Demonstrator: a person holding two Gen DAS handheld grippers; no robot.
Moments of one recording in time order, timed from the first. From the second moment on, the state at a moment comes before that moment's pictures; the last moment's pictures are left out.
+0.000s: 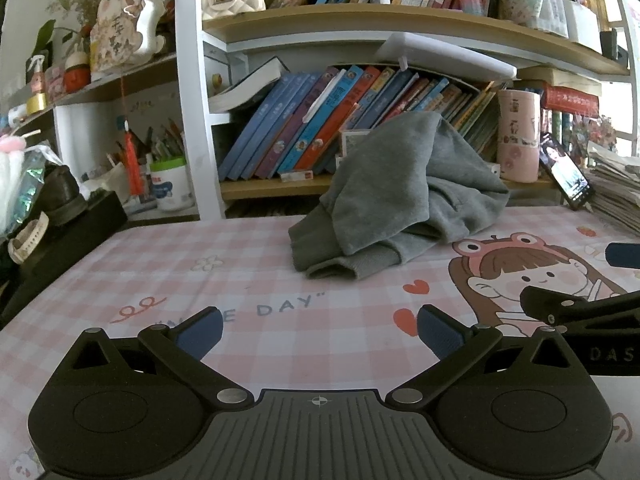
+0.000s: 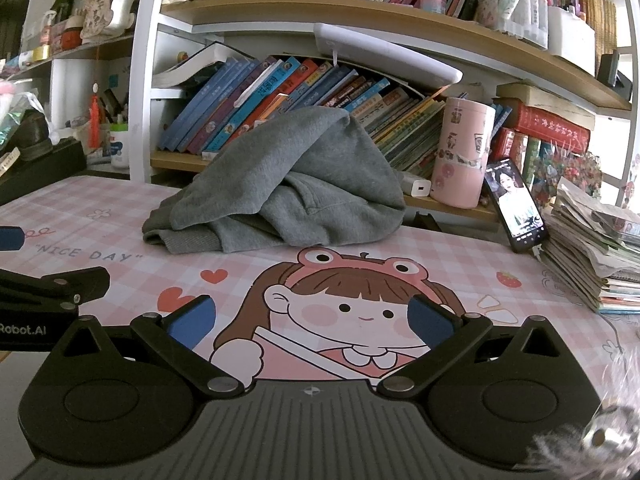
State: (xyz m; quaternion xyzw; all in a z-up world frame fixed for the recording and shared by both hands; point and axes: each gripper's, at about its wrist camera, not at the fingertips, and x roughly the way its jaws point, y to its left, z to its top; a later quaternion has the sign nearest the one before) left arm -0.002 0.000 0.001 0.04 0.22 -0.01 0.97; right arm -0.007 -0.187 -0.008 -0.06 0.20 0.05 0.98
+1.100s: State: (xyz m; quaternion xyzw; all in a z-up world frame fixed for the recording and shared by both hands) left arm -0.011 0.004 0.004 0.04 0.19 -0.01 0.98; right arm -0.027 -0.185 -0.002 -0.07 0.14 0.04 0.99
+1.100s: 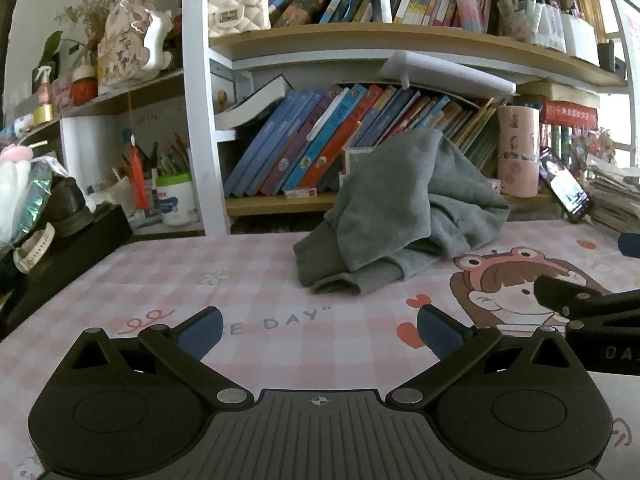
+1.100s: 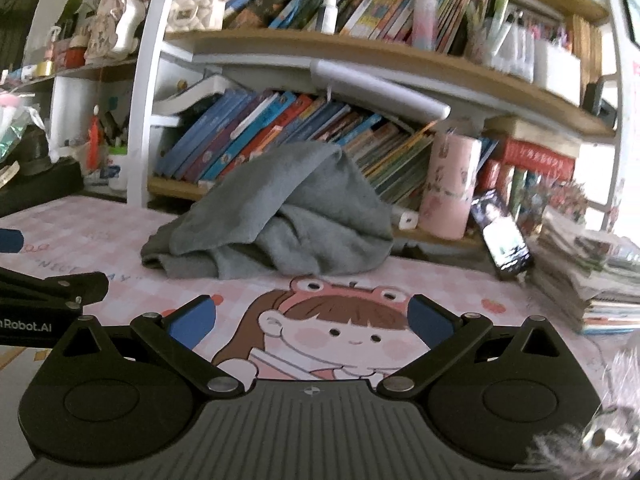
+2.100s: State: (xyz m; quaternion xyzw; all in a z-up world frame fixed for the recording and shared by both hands) left arm -0.019 0.006 0.009 0.05 0.16 -0.01 0.99; right arm -0.051 -0.193 0.000 -0.03 0.14 -0.05 0.99
